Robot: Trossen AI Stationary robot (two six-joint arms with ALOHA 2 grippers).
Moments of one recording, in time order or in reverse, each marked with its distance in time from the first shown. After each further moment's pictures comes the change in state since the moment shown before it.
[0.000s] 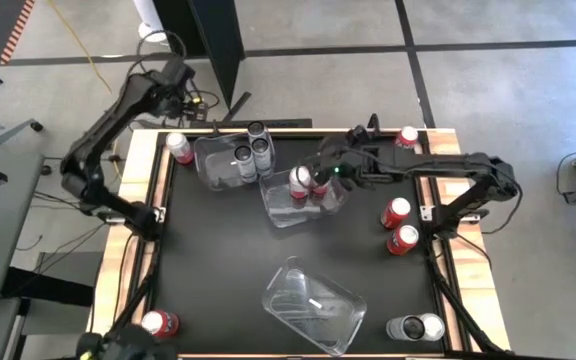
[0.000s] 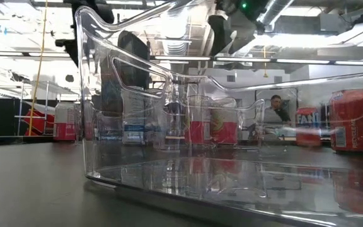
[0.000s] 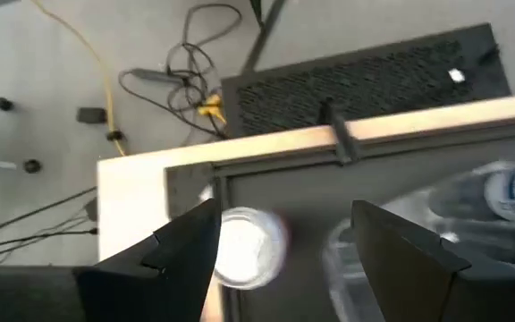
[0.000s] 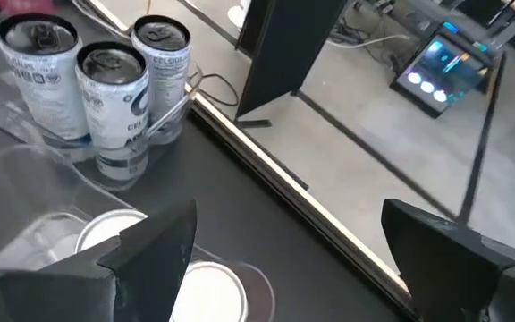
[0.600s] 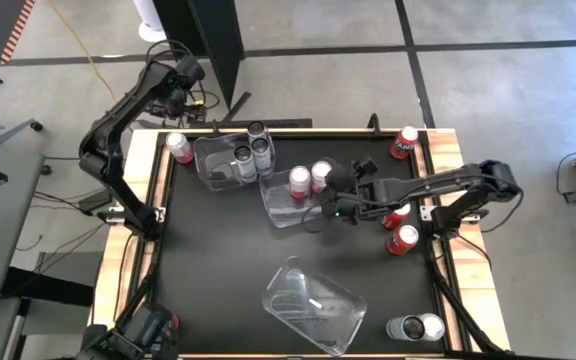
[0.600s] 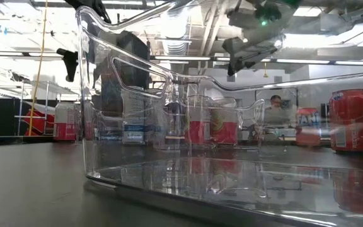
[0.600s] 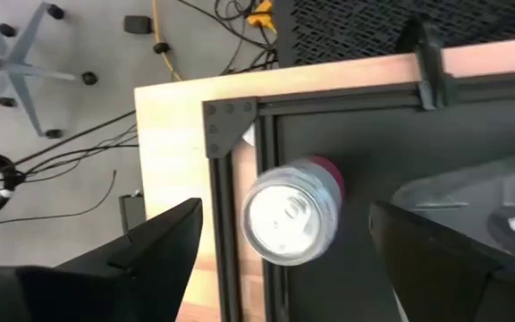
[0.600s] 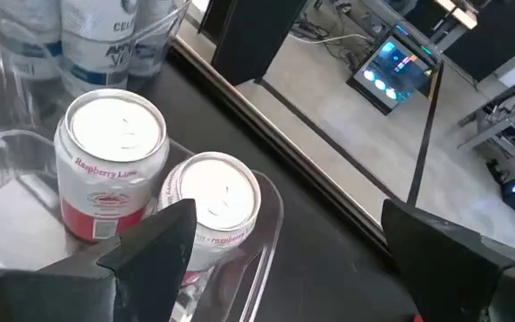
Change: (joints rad) left arm 0.054 0.219 0.126 -0.236 -0.050 -0.067; right arm 0.190 0.001 -0.245 -0.025 0.233 0.245
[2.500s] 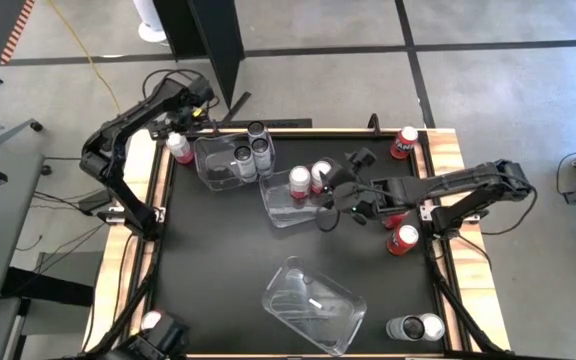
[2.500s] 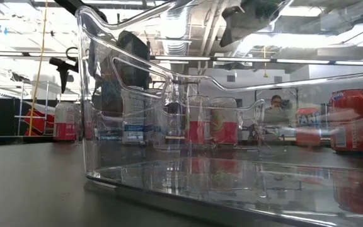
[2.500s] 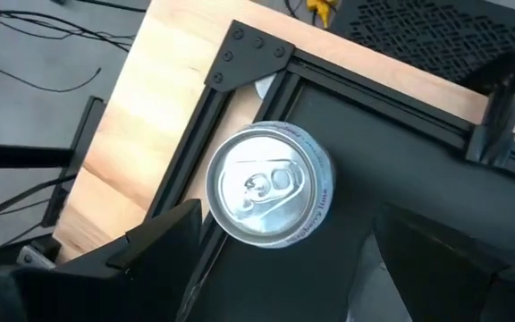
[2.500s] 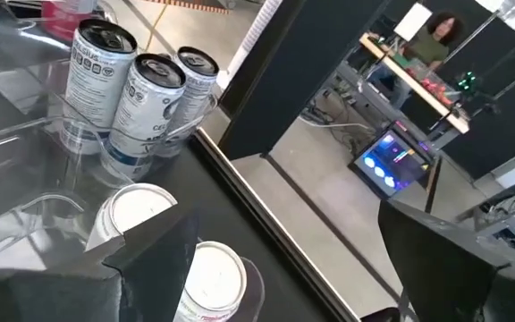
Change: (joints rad) left arm -0.055 -0.009 -0.216 0.080 -0.052 -0.622; right arm 0.046 -0.108 -0.001 0.287 0.034 -0.438
